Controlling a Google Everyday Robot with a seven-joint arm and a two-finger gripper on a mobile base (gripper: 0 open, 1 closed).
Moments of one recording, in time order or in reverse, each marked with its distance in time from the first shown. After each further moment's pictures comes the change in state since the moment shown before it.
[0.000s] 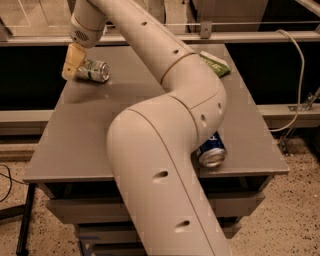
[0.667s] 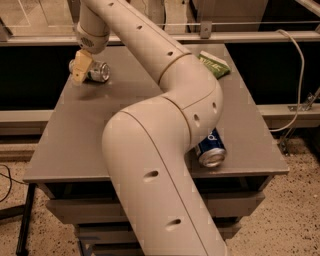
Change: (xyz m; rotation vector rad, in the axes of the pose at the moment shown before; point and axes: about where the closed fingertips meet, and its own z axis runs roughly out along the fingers) arm 0.035 -0.007 0.016 0.016 0.135 0.084
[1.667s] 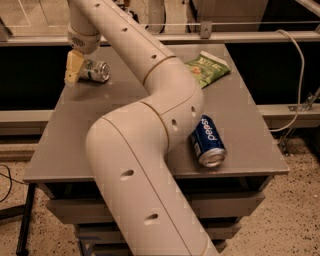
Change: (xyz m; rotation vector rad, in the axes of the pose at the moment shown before) arm -0.015 0.007 0.010 -0.017 0.051 0.002
